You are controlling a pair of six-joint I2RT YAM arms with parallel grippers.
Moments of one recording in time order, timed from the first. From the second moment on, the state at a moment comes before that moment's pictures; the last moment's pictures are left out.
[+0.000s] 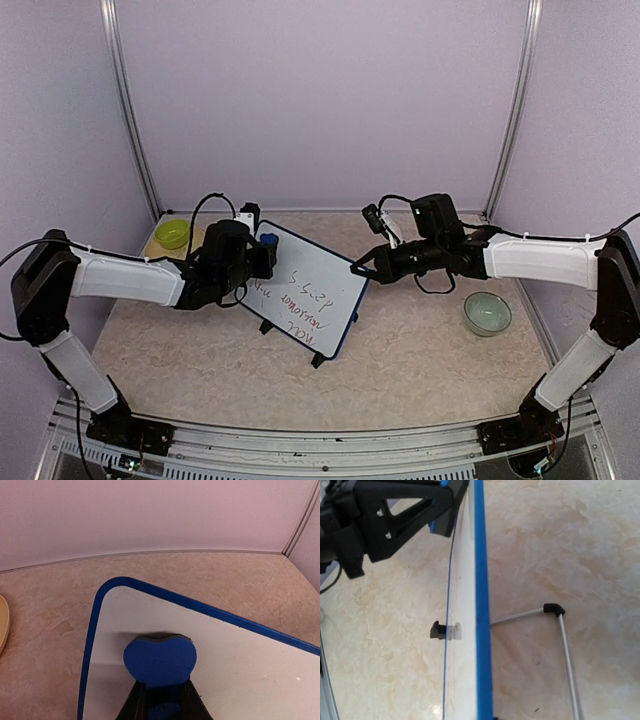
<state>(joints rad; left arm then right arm) -0.74 1.64 0.90 0.33 -0.38 -0.30 0.67 1.57 1.06 -0.06 -0.48 0.23</state>
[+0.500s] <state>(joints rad) -0.89 1.71 0.89 0.54 -0.45 -0.25 0.67 1.57 1.06 -0.06 -0.48 0.23</state>
